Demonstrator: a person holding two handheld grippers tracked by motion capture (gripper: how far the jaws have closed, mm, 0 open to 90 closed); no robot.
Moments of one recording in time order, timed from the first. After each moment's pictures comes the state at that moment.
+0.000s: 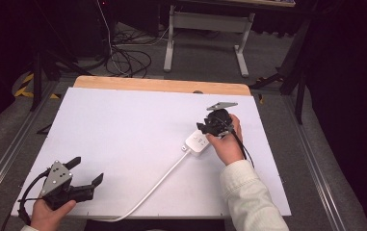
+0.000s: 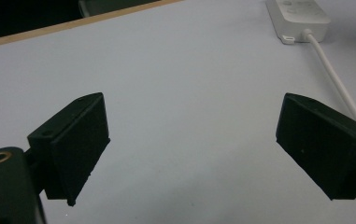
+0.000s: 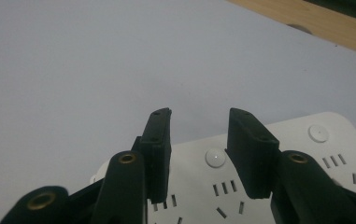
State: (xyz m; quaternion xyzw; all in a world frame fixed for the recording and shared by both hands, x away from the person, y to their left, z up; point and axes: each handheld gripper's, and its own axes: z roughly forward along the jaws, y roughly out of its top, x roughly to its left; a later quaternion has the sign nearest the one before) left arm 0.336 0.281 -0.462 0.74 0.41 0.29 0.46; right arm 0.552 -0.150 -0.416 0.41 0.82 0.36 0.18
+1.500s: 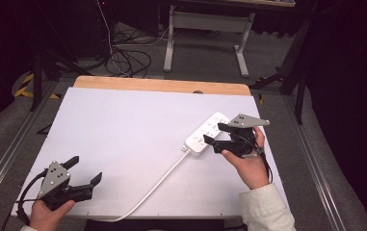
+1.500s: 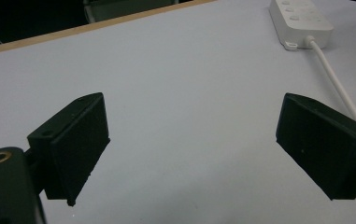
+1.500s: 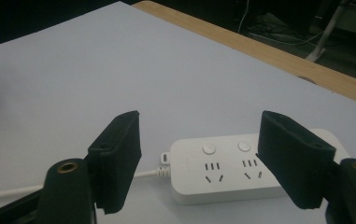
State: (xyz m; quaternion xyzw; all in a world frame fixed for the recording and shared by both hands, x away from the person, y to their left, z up) left arm 0.334 0.282 -0.460 0.73 0.41 0.30 0.46; right arm 0.466 -0.188 -0.373 0.33 0.80 0.46 0.19
